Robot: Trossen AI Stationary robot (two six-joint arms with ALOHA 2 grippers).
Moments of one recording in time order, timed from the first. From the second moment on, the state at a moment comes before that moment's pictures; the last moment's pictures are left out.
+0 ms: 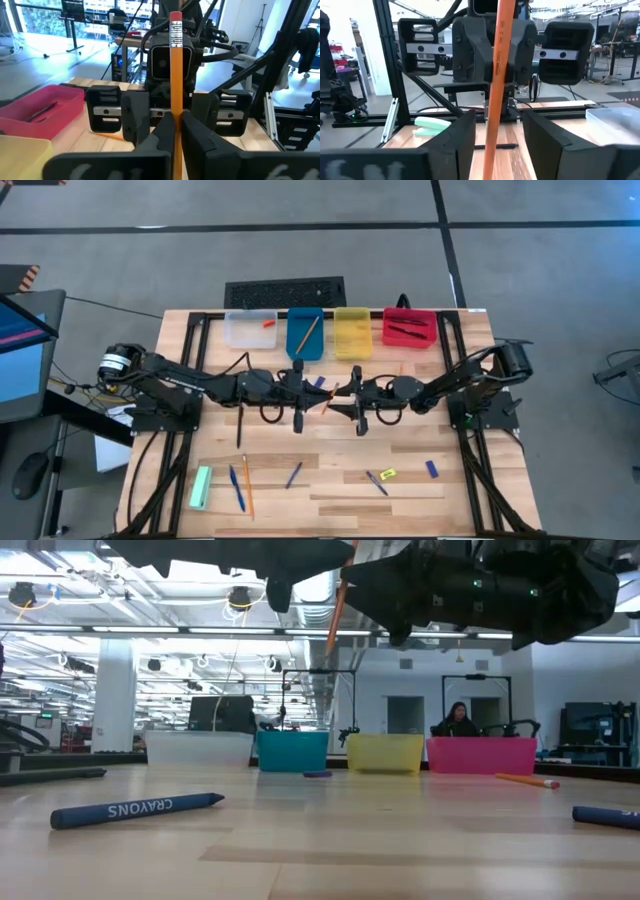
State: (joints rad) left arm -0.10 1.48 0.80 0.62 -0.12 -0.11; right arm 0.08 1.66 0.54 1.29 0.04 0.07
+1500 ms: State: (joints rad) left arm 0.02 1.47 0.80 0.64 0.14 -0.09; right arm 0.05 1.65 0.64 1.09 0.03 -0.02
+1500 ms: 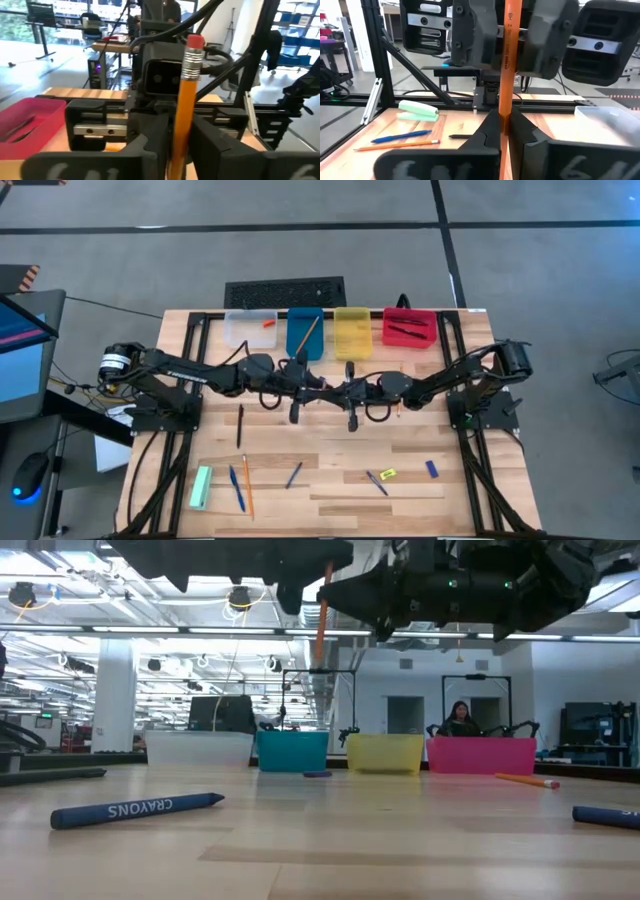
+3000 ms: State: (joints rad) left arm 0.15 1.44 0.82 0.56 0.24 -0.04; right arm 0.03 1.65 0.64 1.07 0.12 -0.03
